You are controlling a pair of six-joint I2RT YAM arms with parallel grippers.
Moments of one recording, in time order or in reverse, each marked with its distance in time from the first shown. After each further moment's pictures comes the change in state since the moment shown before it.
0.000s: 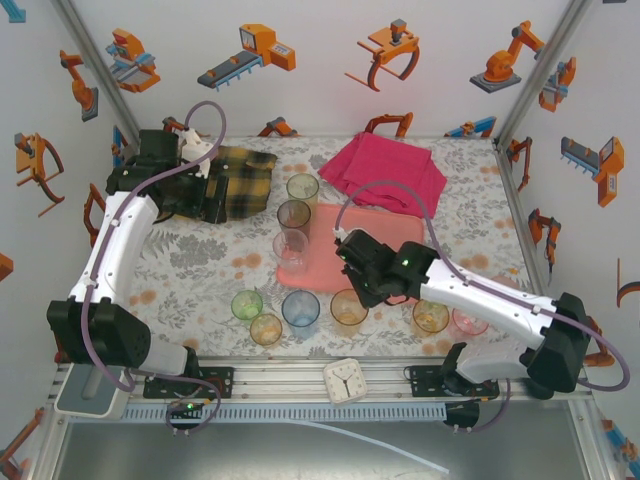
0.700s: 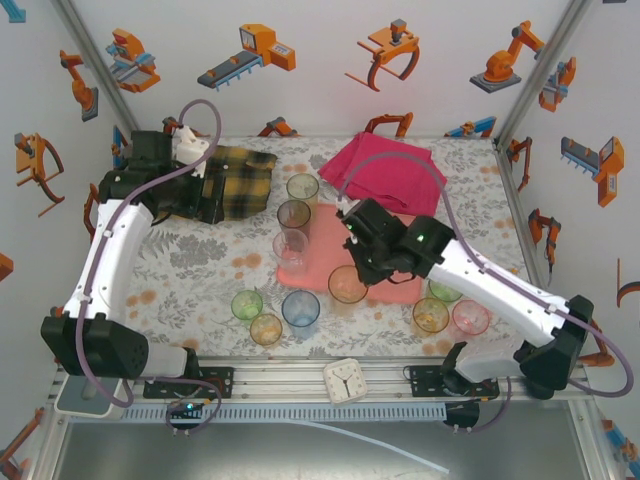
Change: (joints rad) left arm 0.000 -0.064 0.000 0.000 -0.001 0.000; right arm -0.089 0.043 0.289 -0.154 -0.024 -0.062
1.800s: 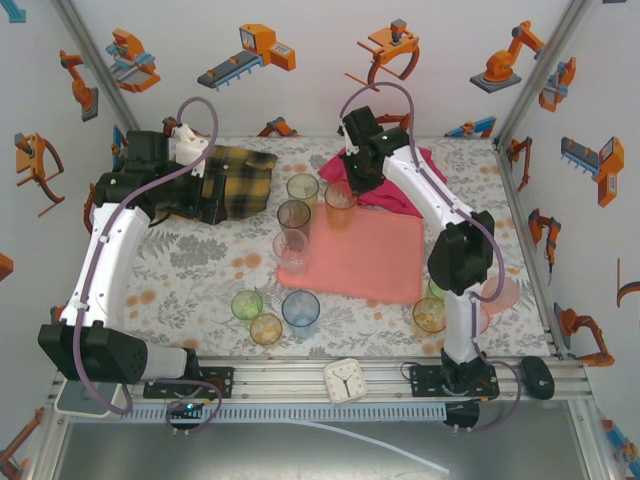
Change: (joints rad) left arm 0.000 -0.023 0.010 -0.010 0.069 0.000; right arm -0.415 0.759 0.692 0.062 -0.083 -0.216
